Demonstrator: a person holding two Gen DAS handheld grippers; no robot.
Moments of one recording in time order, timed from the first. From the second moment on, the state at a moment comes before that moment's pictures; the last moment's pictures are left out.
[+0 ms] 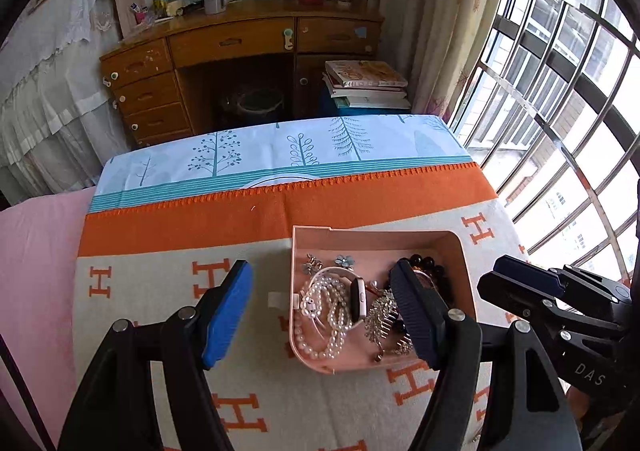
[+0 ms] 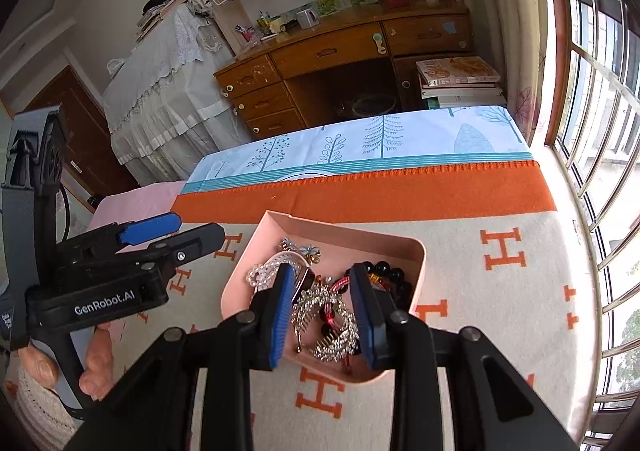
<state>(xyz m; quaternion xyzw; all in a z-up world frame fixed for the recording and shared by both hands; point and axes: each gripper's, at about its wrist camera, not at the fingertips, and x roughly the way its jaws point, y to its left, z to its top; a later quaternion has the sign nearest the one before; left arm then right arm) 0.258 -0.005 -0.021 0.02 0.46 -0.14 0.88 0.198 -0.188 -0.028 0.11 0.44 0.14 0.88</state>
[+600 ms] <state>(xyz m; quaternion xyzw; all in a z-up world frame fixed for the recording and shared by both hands) 0.139 -0.061 -0.014 0.09 0.44 -0.25 0.86 0.075 -0.220 -0.015 0.09 0.44 0.09 0.89</state>
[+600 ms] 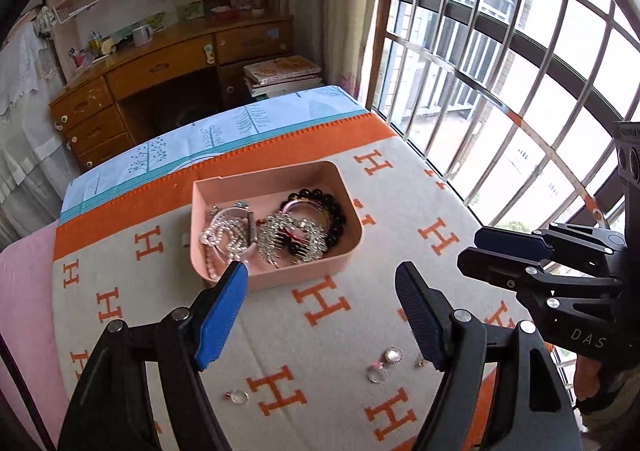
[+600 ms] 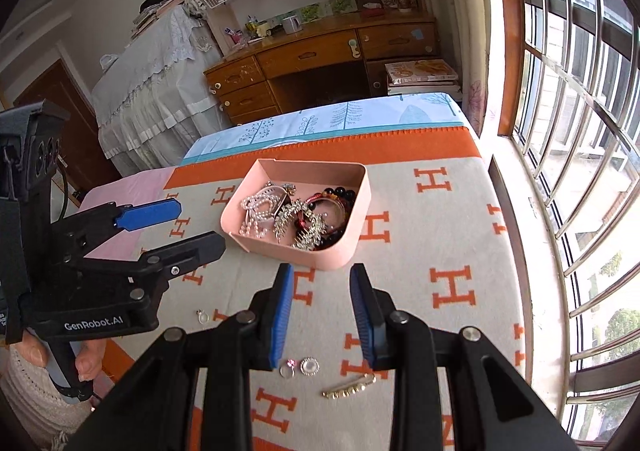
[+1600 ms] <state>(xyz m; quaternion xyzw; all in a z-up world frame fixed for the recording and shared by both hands) 0.086 -0.121 -0.134 0.19 0.50 -0.35 0.77 0.017 -0.260 -0.122 0.19 0.51 0.04 0.84</state>
